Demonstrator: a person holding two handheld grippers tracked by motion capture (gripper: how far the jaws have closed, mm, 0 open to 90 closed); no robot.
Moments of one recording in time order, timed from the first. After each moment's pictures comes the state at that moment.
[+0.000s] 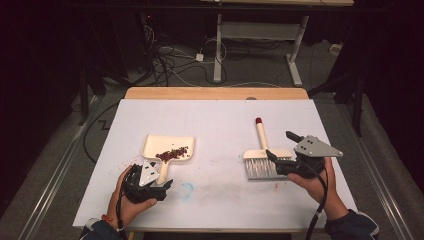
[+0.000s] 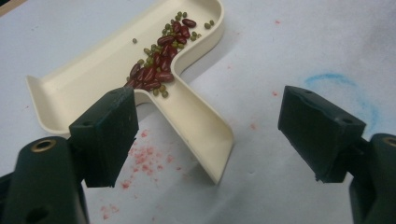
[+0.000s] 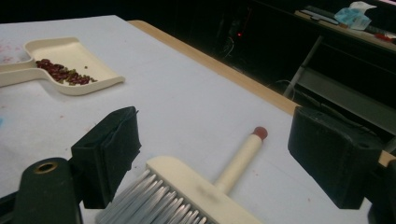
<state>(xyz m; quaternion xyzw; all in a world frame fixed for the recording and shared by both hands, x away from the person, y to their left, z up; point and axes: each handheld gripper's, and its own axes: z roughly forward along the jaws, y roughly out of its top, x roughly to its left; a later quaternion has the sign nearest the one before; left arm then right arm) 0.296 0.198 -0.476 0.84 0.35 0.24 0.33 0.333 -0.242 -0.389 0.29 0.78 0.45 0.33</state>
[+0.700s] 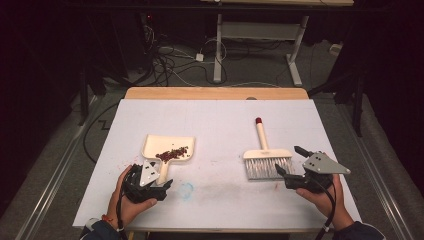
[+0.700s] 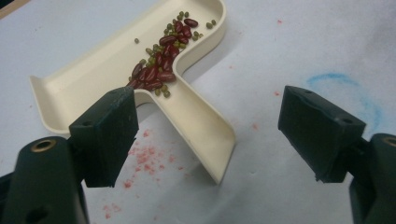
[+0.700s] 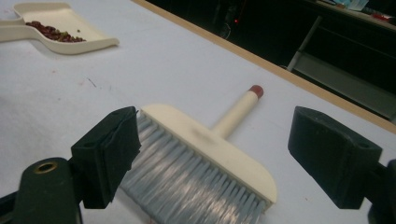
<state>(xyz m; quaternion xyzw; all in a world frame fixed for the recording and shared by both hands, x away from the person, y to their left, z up) 0.296 0.198 -0.476 0.84 0.35 0.24 0.33 0.314 -0.272 -0.426 0.30 0.78 0.44 0.33</state>
